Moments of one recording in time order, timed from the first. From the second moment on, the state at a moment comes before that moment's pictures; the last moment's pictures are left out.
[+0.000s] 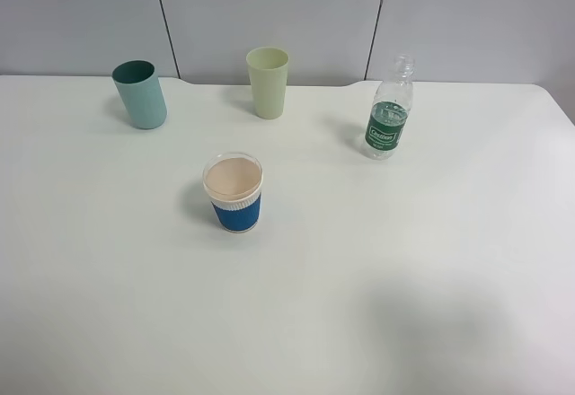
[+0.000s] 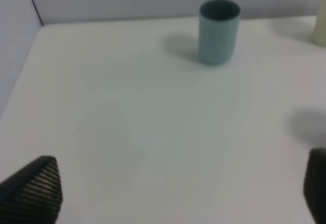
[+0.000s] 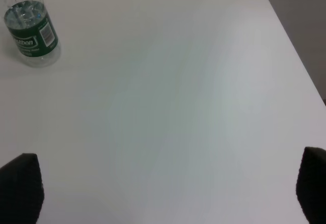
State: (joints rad) left arm -0.15 0.00 -0.59 0.16 1.05 -0.10; right arm -0.12 0.00 -0.50 0.00 1.06 -0.02
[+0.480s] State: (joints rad) left arm -0.15 -0.01 -0.51 0.15 1.06 -0.15; right arm -0.12 0.00 -0.50 0.00 1.06 -0.02
